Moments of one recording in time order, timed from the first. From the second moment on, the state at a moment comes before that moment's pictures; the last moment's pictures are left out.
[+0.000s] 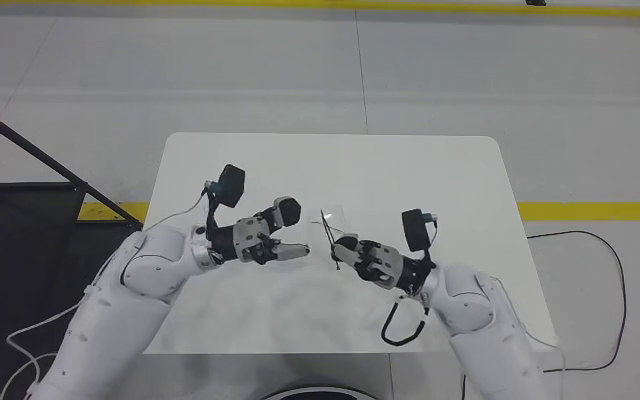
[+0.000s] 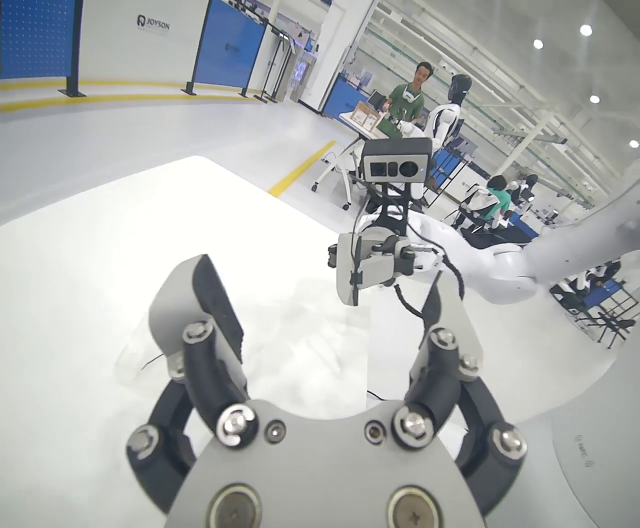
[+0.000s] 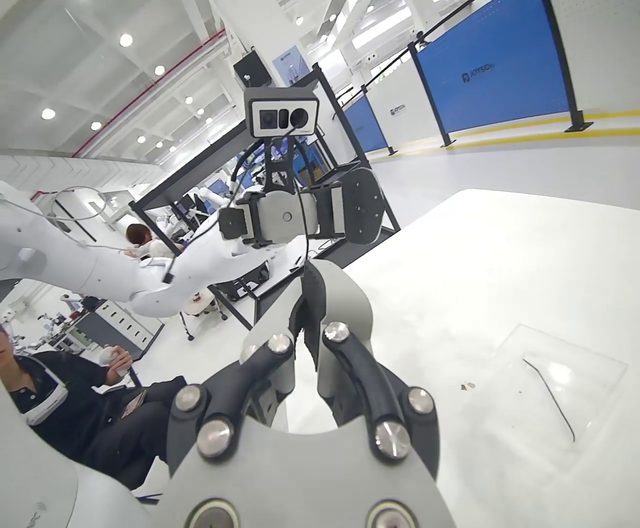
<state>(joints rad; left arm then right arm) 1.14 -0.97 -1.25 -1.72 0.09 -0.80 -0.63 -1.19 -1.19 1.19 -1.63 -0.27 -0.88 0.54</state>
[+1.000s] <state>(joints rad) 1.00 -0.95 -1.22 -1.59 -0.66 -0.47 -1.25 -1.05 -1.14 1.07 -1.54 0.12 -0.87 0.95</state>
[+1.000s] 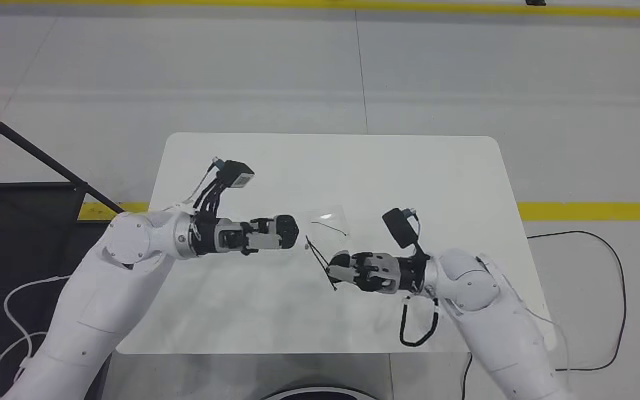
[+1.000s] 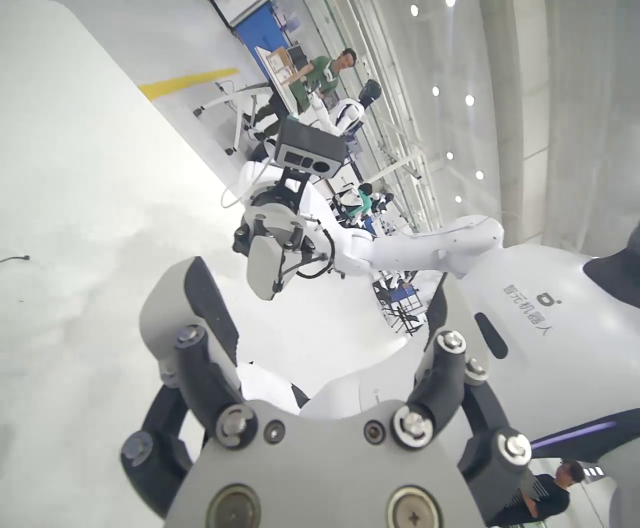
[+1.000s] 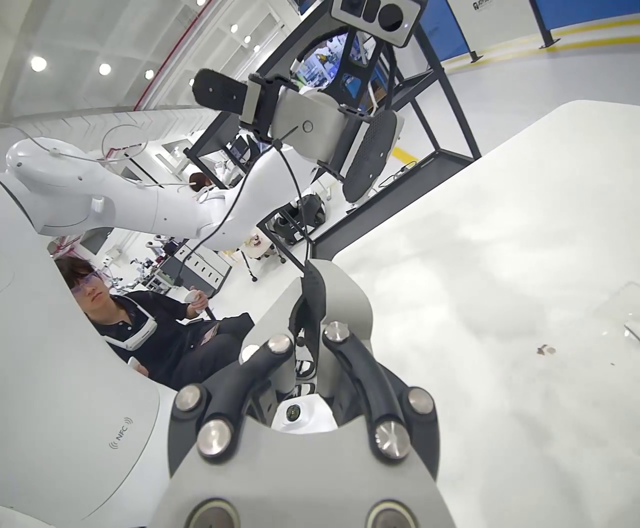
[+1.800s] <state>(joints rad) 0.93 -0.96 -1.17 -1.50 -0.76 -0.41 -1.41 -0.88 -1.04 0.83 -1.49 0.31 -0.88 0.94</state>
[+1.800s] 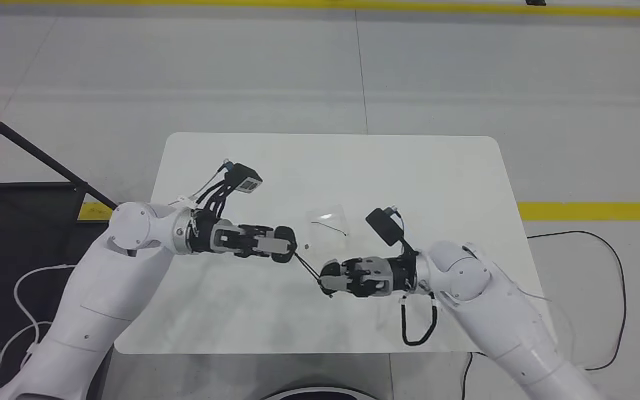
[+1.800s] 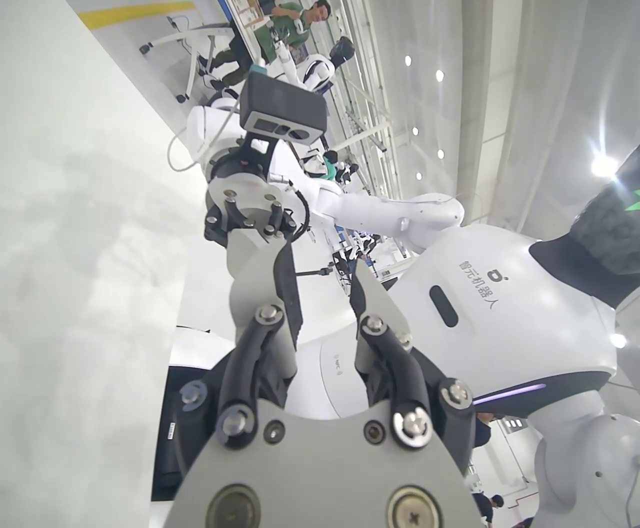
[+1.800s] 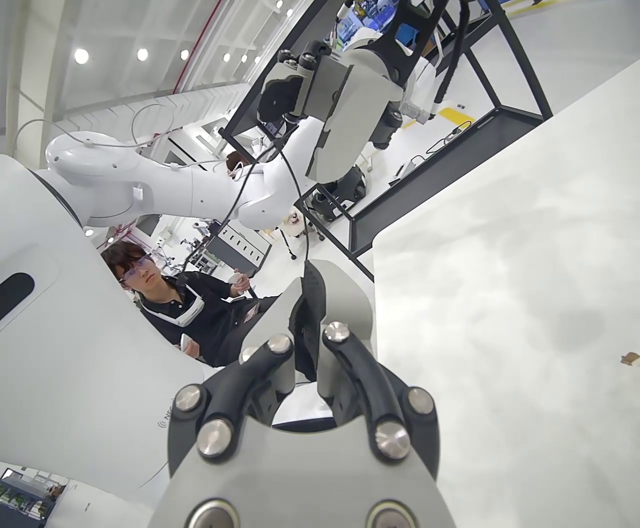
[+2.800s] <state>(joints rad) 0.92 -0.97 -1.16 -1.51 -0.74 -0.39 -1.43 -0.78 -0.98 0.67 -1.46 0.37 -0.94 0.88</state>
